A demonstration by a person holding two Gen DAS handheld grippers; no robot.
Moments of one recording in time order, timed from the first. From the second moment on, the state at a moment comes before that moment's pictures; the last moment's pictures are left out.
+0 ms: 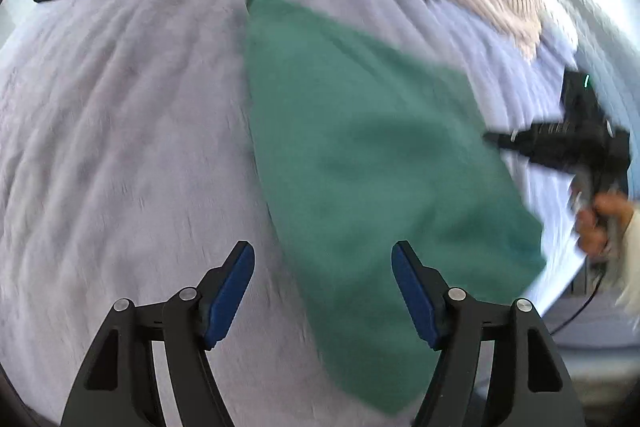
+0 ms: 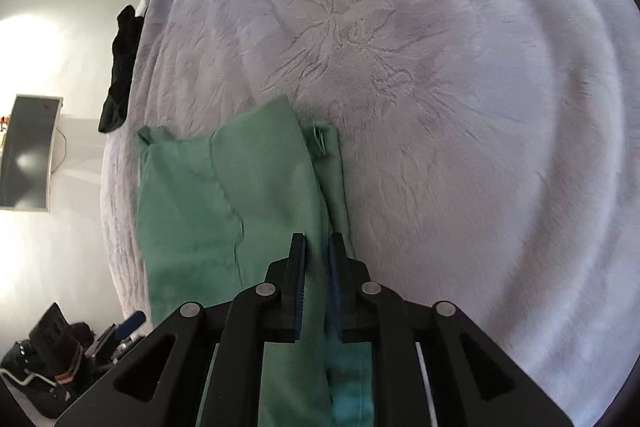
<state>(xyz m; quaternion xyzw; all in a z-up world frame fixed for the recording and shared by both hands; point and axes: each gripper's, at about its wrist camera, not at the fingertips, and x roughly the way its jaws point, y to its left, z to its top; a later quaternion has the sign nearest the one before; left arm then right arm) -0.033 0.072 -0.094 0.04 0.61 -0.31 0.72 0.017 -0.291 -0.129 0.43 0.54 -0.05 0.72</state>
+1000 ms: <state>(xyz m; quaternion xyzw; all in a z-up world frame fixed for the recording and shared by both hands) -0.086 0.084 -0.120 0.06 0.66 -0.26 0.70 -0.098 -0.236 -0.099 0.39 0.62 -0.08 0.68</state>
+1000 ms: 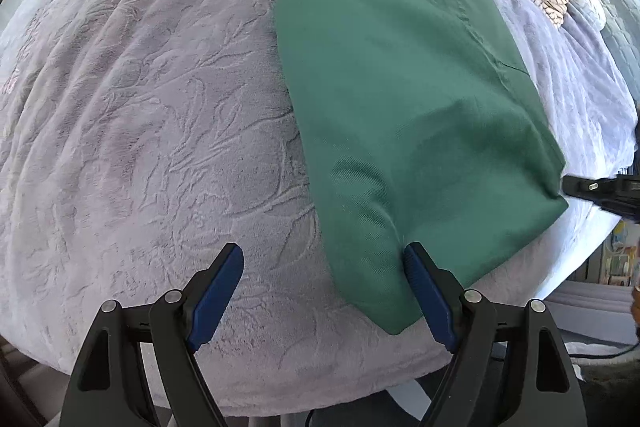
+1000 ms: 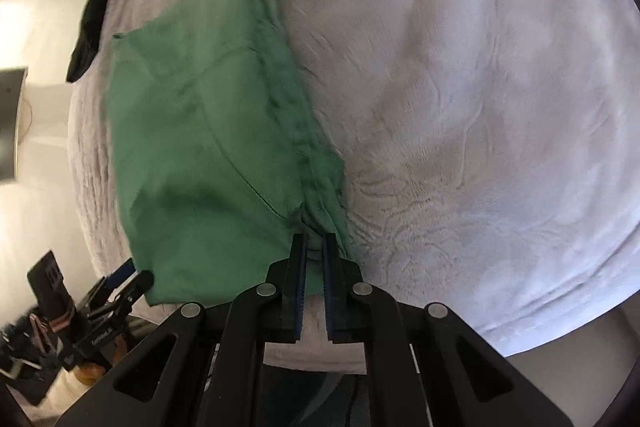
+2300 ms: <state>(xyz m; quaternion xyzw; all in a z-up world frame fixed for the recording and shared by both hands) -0.039 0.069 -0.050 0.08 0.63 -0.18 0.76 -0.056 -0.221 -0.019 0.31 0.61 -0.10 0.72</state>
